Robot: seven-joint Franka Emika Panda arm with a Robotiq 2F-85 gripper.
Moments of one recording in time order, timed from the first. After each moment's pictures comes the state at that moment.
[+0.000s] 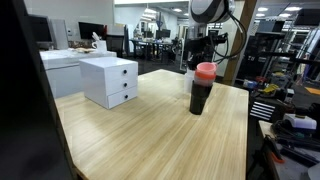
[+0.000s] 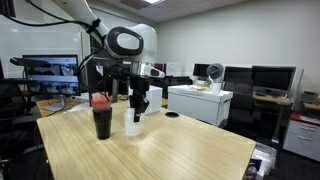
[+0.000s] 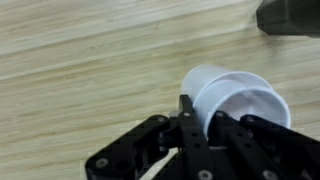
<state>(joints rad) -0.24 0.16 -0.21 -2.12 -0.03 2.15 -0.08</state>
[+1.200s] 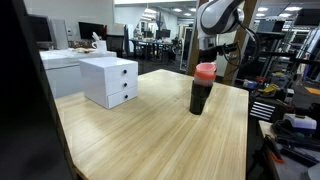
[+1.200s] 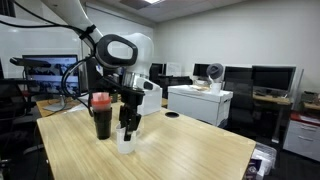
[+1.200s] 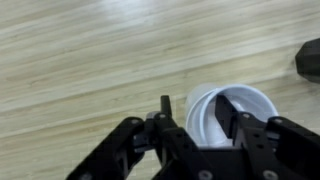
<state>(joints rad) -0.25 0.14 -0.27 -2.25 -0.09 2.18 -0.08</state>
